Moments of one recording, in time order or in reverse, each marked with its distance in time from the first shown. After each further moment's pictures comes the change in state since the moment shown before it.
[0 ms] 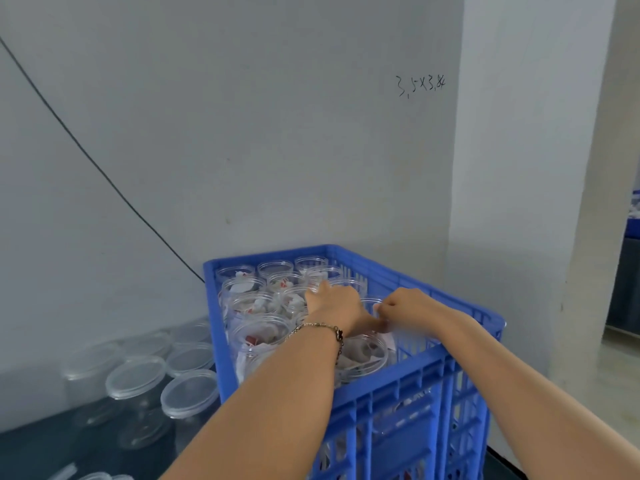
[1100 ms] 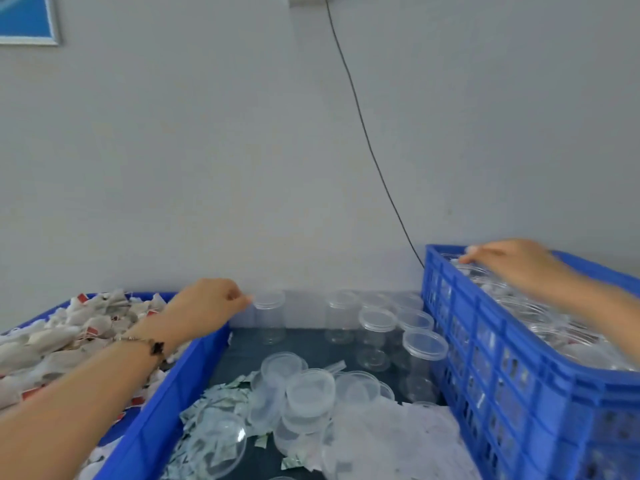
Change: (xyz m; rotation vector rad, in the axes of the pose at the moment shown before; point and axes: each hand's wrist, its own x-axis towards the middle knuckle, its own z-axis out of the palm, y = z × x) left_hand -0.361 -0.402 -0.097 -0.018 0.259 -0.626; right_hand -0.071 -0.227 0.048 0.193 0.145 -0.478
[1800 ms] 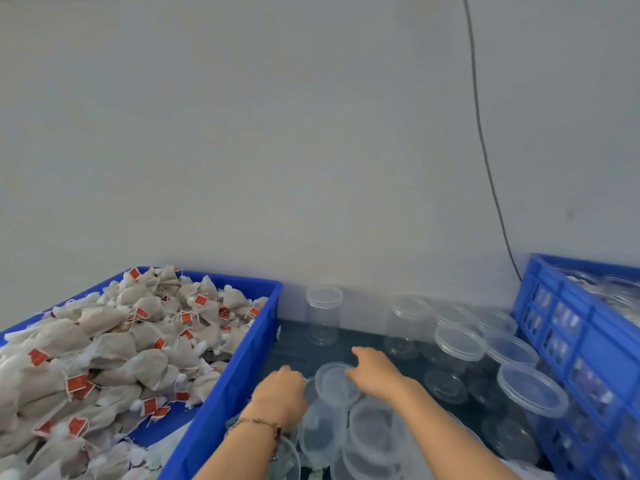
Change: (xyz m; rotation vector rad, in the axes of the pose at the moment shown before) left_hand 0.026 -0.039 0.157 -0.032 -0.355 -0.179; right_hand 0.042 -0.089 0.343 -0.002 -0.669 -0.005
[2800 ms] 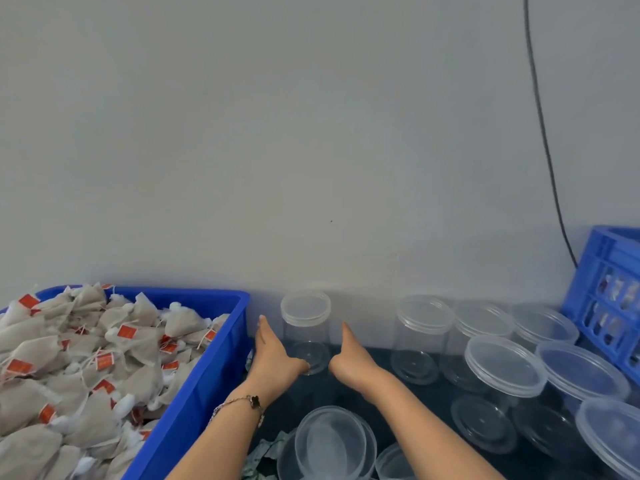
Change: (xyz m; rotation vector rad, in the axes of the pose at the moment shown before) left_hand 0.173 -0.002 0.016 -0.783 0.228 -0.072; right_hand 0.134 0.014 0.014 0.498 -0.010 0.051
